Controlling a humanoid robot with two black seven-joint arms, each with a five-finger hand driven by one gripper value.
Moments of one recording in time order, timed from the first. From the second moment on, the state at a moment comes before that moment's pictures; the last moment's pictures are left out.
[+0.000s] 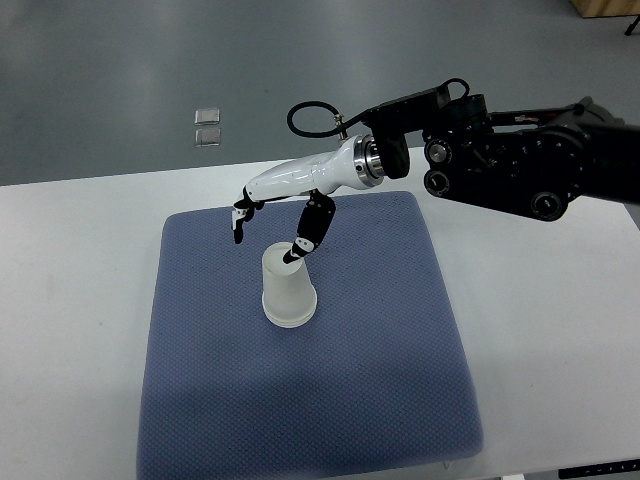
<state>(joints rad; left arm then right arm) -0.02 0.00 -0.10 -0.17 0.12 0.06 0.10 1.43 -0.25 -0.01 1.12 -1.18 0.33 0.27</state>
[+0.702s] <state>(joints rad) -0.02 0.00 -0.10 -0.17 0.12 0.06 0.10 1.27 -0.29 0.32 0.84 -0.50 0.27 0.27</state>
